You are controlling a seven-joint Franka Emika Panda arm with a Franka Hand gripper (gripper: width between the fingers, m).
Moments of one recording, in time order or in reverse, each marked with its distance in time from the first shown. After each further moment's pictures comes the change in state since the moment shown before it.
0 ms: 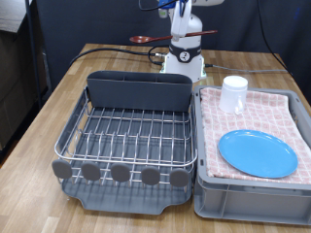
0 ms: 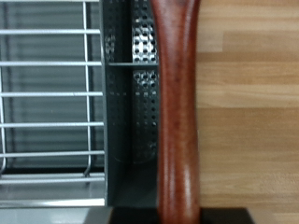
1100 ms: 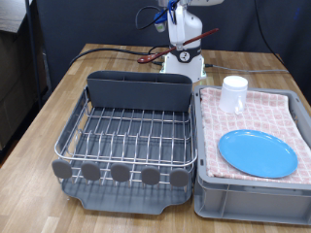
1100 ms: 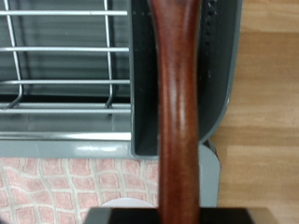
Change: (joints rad) arm 0.077 0.041 -0.160 -0.026 0.213 0.114 -0.169
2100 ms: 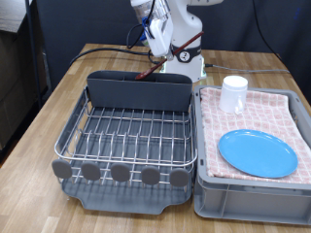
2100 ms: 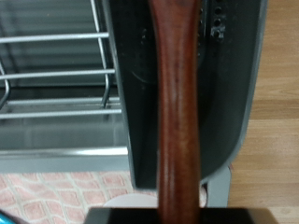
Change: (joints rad) arm 0.042 0.130 -0.235 0.001 0.199 0.063 -0.271
